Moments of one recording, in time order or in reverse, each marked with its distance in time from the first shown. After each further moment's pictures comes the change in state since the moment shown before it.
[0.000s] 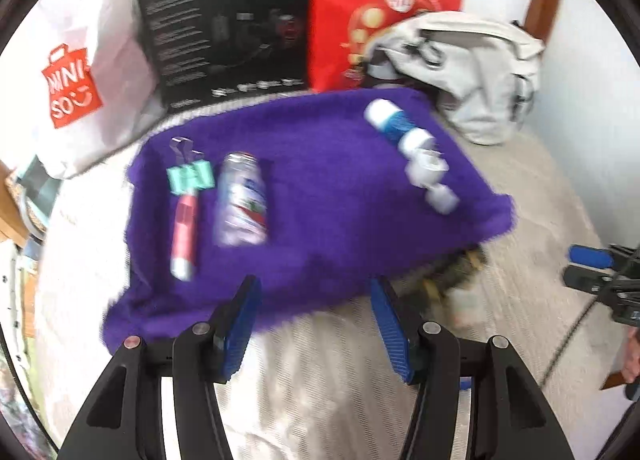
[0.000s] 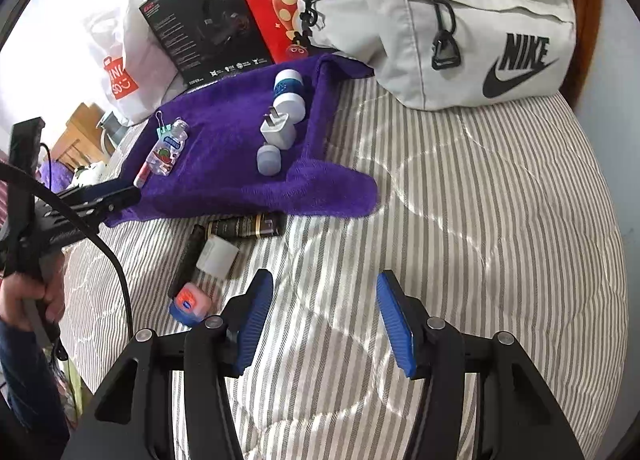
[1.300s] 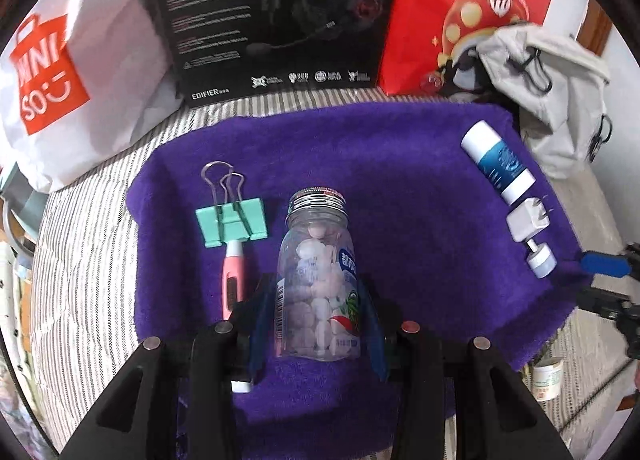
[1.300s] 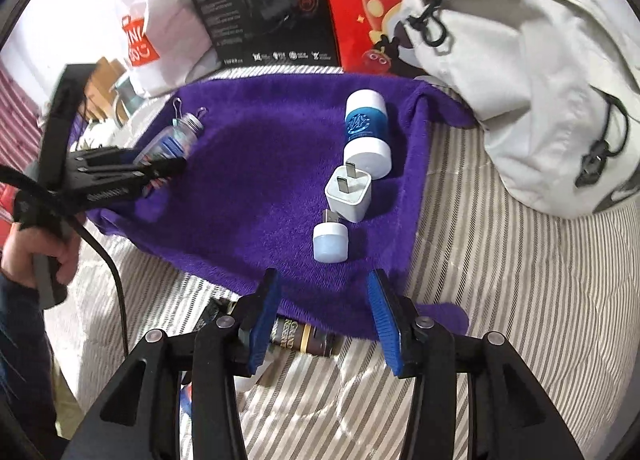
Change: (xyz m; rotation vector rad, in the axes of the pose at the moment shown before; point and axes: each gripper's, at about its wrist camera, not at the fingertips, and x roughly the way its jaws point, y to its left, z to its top) left arm 0.075 0.072 0.061 -0.033 0.057 0.064; right arm 0.066 0.055 0.081 -0.196 0.051 0.040
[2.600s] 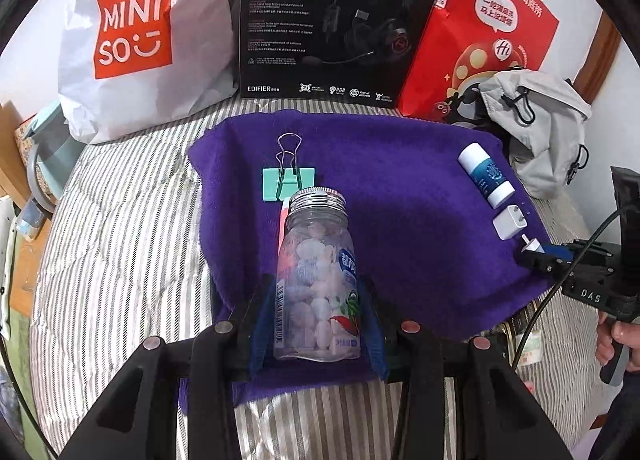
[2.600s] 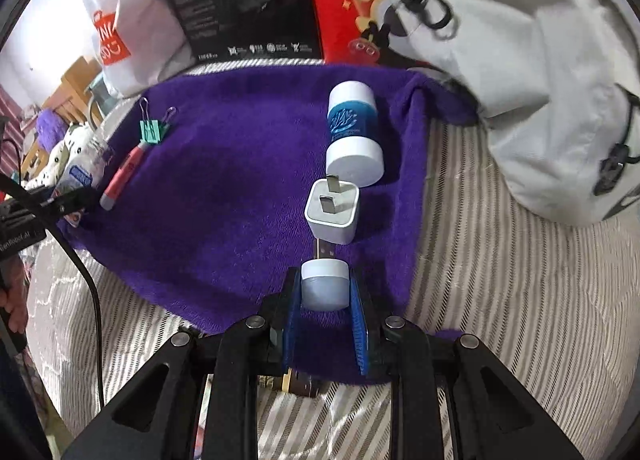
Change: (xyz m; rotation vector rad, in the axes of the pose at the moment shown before) left arm -0.044 0.038 -0.043 -0.130 -0.092 -0.059; right arm 0.044 0.000 0.018 -0.002 0.016 -0.079
